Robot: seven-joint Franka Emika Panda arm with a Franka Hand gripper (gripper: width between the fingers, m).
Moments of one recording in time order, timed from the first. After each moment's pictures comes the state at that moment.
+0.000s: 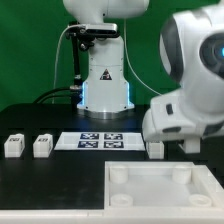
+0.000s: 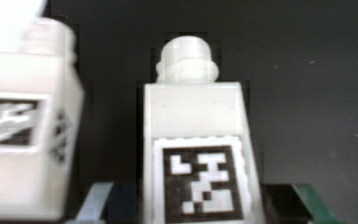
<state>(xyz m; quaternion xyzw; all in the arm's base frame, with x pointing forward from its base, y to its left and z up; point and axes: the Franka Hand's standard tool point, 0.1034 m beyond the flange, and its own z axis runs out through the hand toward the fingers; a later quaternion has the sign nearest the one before) 0.416 0.158 0.046 -0.92 -0.03 0.38 0.07</state>
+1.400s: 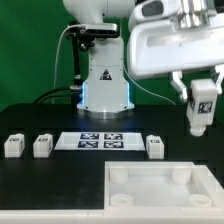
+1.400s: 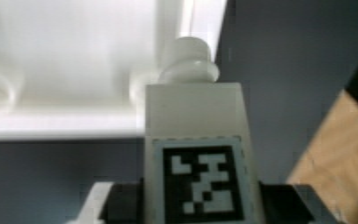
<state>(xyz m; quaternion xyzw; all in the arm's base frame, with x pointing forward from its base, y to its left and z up) 0.576 0.124 0.178 -0.96 -0.03 -0.25 0.07</state>
